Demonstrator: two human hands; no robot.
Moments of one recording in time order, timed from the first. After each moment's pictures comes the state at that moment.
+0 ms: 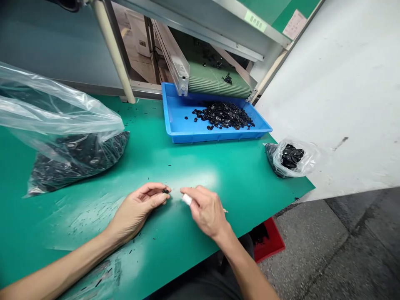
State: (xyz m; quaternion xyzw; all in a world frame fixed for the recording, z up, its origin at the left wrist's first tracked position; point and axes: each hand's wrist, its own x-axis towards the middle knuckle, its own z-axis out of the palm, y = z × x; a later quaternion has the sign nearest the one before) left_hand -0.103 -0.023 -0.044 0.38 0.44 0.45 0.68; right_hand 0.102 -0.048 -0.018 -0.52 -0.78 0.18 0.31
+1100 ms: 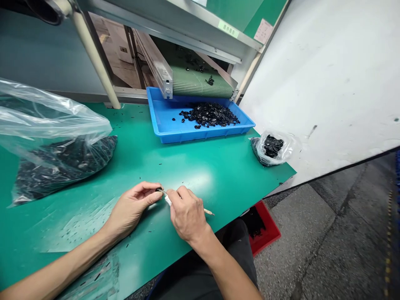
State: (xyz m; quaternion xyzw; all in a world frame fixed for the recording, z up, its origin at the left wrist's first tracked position) left_hand -0.102 -0.025 -0.042 0.47 0.47 0.44 0.61; right_hand 0.061 -0.076 -0.023 -0.59 -0.78 0.01 0.23
